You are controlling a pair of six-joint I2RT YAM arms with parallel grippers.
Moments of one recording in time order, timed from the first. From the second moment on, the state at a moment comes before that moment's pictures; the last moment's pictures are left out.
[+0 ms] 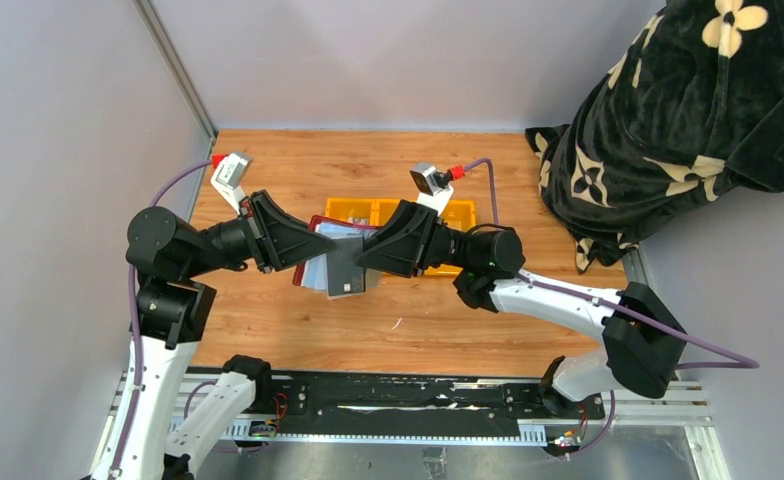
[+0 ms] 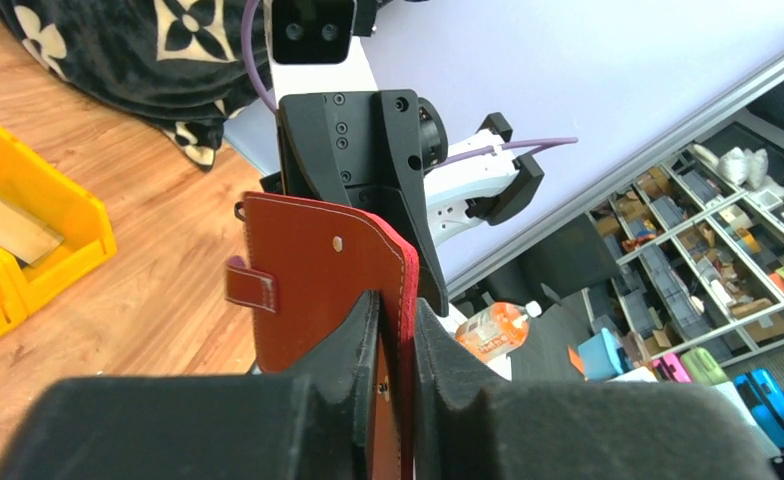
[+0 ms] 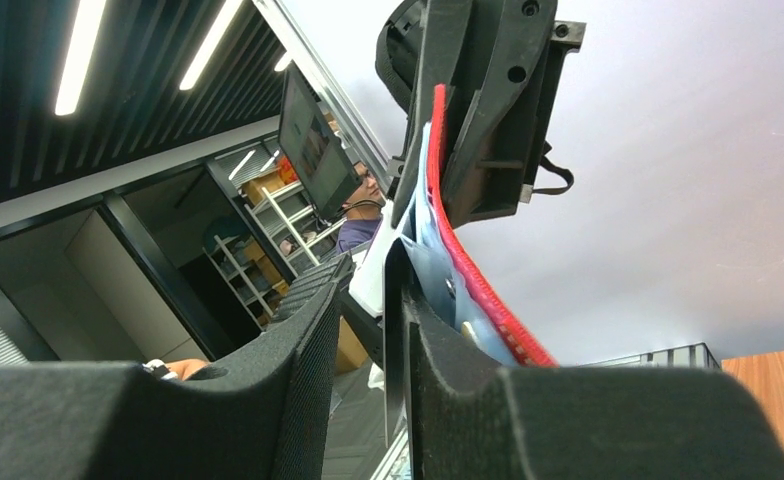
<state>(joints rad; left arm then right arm) -0.22 0.72 1.10 -0.15 1.03 -0.95 0.94 1.40 0.89 1.33 -0.64 1.26</state>
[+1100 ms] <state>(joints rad) -0.21 0.73 1.14 -0.18 1.01 -0.88 0.95 1.32 0.81 1.34 -0.63 1.29</state>
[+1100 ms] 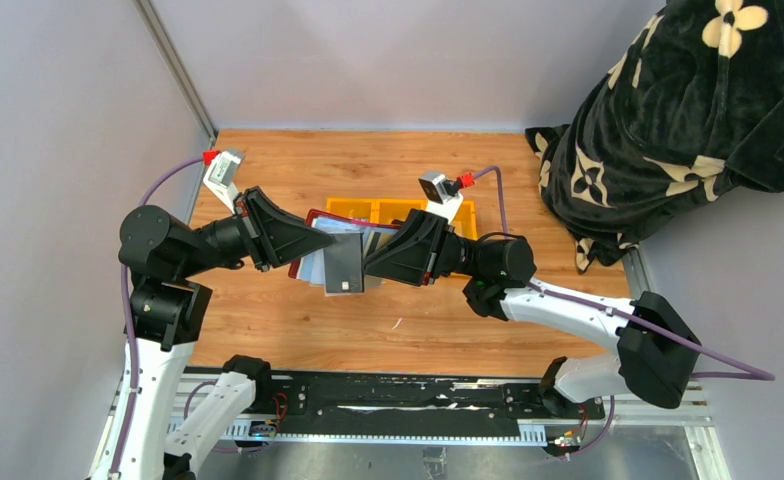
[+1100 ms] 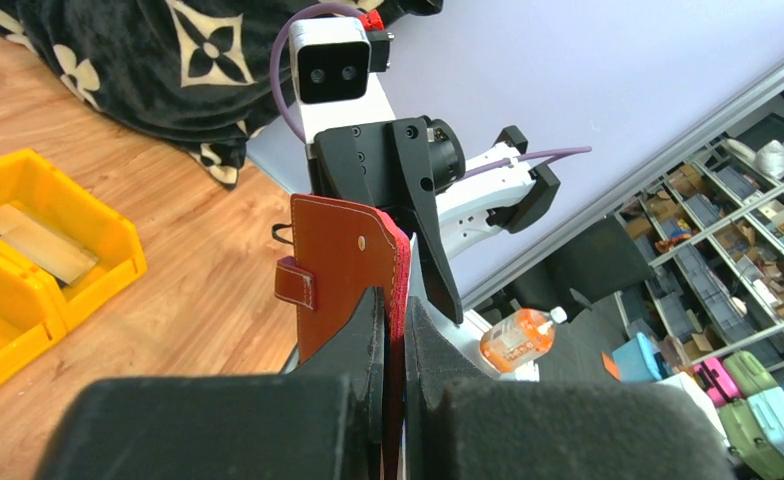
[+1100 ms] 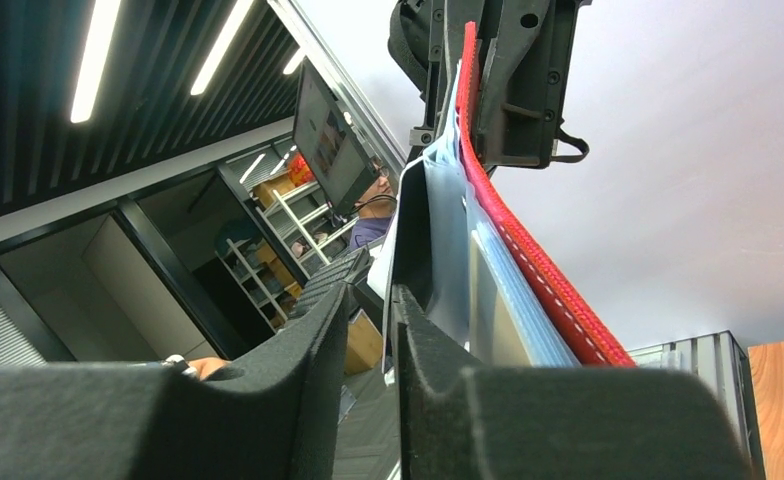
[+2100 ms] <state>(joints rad) -0.20 0.69 1.11 -0.18 1.01 -0.90 0.97 1.38 0.93 1.17 -0.58 1.19</state>
